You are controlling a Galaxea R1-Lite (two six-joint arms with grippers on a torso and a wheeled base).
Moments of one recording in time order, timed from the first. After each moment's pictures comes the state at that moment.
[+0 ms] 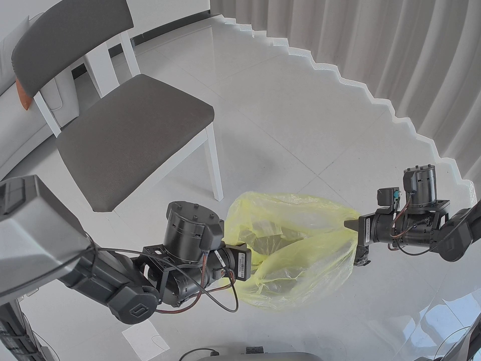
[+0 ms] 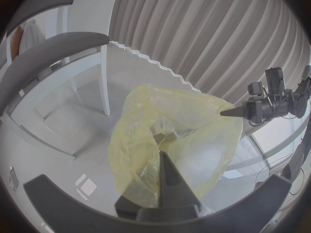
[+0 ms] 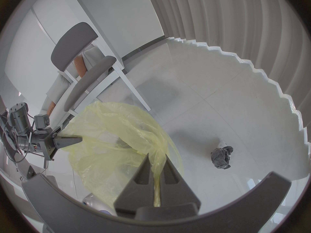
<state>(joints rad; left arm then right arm) -0.75 1.95 -0.75 -0.70 0.13 -0.30 0.31 1.78 -0.67 -0.54 0.17 0.16</state>
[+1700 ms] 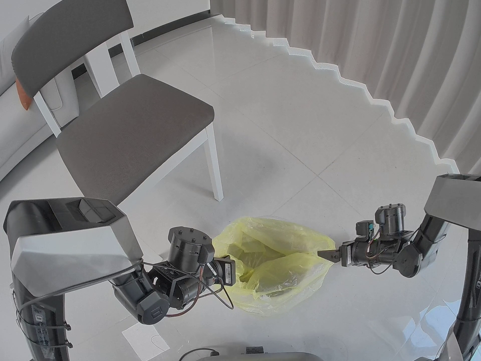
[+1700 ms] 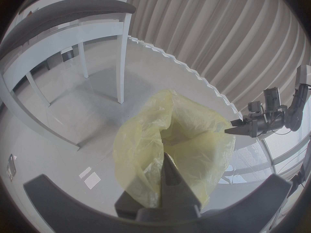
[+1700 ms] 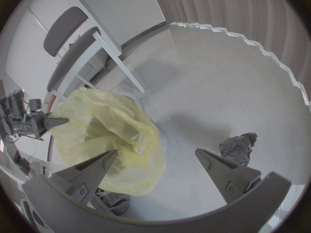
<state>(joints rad) -0.63 2.22 -0.70 -0.98 0.12 -0.31 0.19 2.28 -0.68 -0.95 0.35 0.07</state>
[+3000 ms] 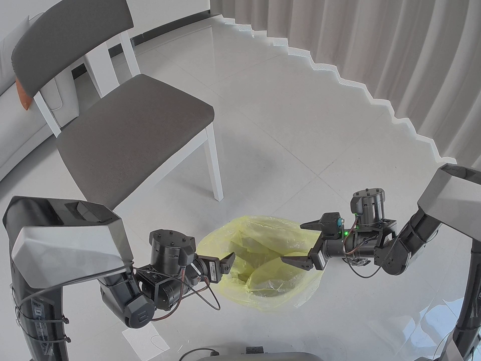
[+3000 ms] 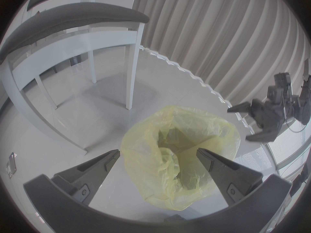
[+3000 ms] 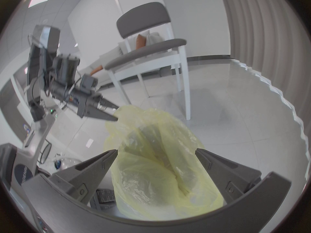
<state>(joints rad) -0.58 2.23 -0.58 -1.18 0.13 -0.29 0.38 2.19 -0.80 -0.87 0.49 -0.34</state>
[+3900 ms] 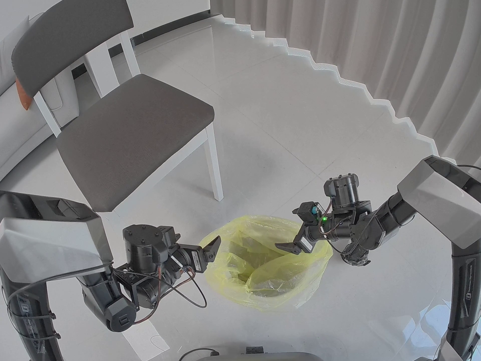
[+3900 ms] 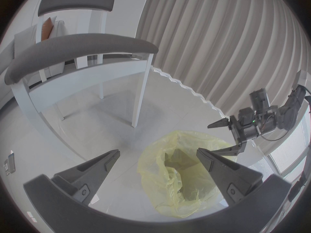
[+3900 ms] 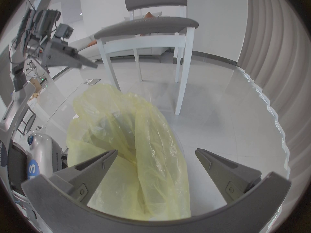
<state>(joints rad) -0.53 2.16 -0.46 -1.38 0.15 -0.27 0.39 2.33 -1.17 -0.53 0.32 -0.58</state>
